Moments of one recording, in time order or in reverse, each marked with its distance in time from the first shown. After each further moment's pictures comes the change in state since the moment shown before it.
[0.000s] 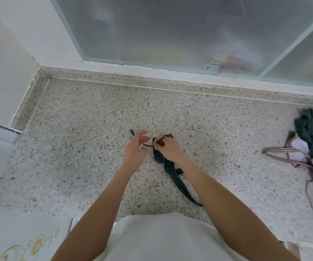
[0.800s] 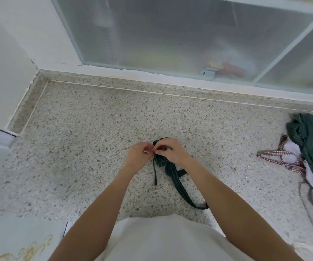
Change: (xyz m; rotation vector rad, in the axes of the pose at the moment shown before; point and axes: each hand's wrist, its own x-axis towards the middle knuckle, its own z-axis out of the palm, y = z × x) left_hand 0.011 -0.009 0.015 0.045 -0.081 -0.032; right_hand -0.020 0.004 -0.022 0.059 0.041 -0.274
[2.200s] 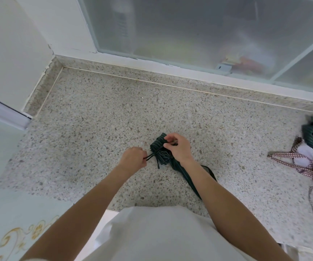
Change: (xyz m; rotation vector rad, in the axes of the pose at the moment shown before) left_hand -0.034 -0.024 -0.029 0.888 -0.294 0.101; right_hand -0.005 0.007 0.036 0.311 0.313 0.260
